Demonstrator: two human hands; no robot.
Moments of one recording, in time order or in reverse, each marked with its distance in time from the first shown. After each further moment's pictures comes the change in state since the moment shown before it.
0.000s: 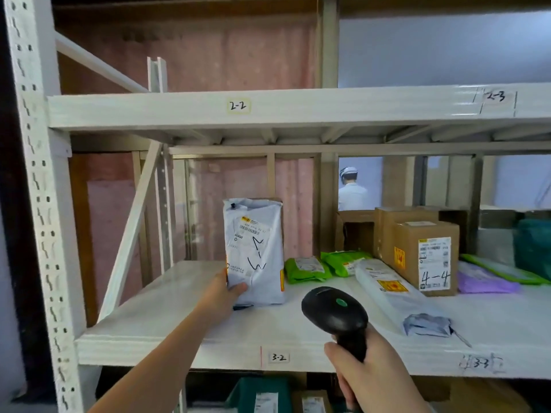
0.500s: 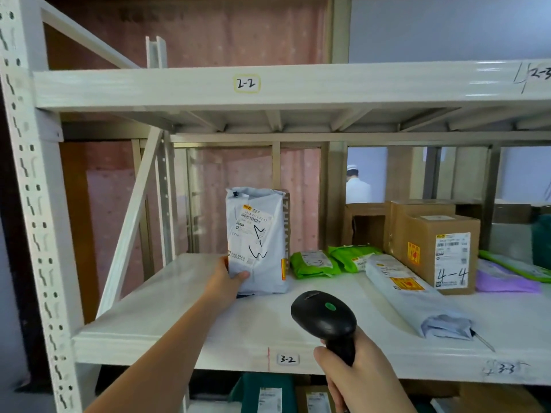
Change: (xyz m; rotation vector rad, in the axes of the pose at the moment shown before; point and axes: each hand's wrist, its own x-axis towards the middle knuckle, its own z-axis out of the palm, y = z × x) left_hand 0.035 -0.021 0.008 -0.129 0.104 -0.141; right_hand 0.027 0.018 0.035 -0.018 -0.006 0.000
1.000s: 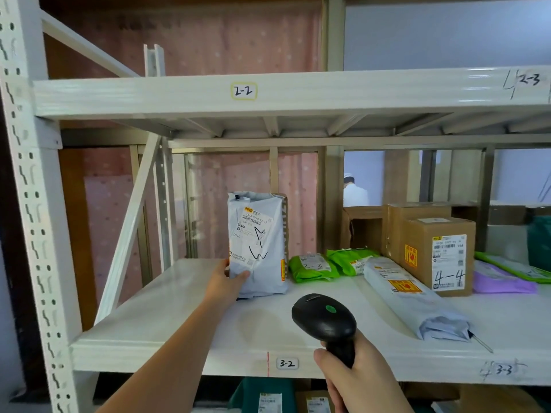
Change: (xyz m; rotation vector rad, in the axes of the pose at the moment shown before) left_hand 0.006 0.002 0.006 -0.046 0.043 -0.038; right_hand -0.002 -0.002 0.002 0.047 0.022 0.014
